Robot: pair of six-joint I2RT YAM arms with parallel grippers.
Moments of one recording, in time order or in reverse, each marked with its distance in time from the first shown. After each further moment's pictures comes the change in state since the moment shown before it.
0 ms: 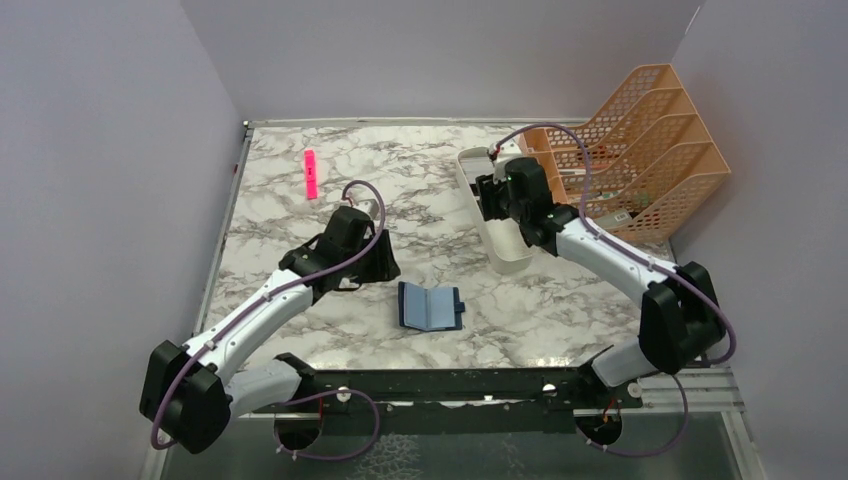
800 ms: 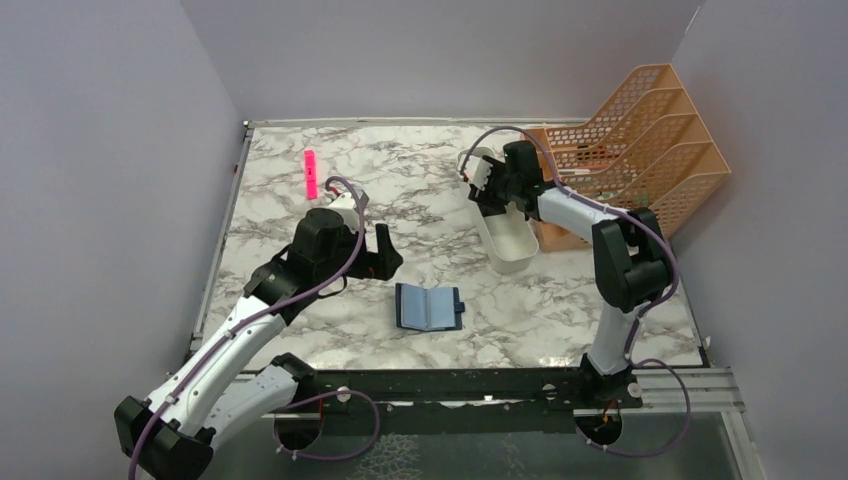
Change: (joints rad) left arm 0.000 -0.218 0.042 -0.013 0.014 0.166; right arm -0.173 0.419 0.230 0.038 -0.397 -0.962
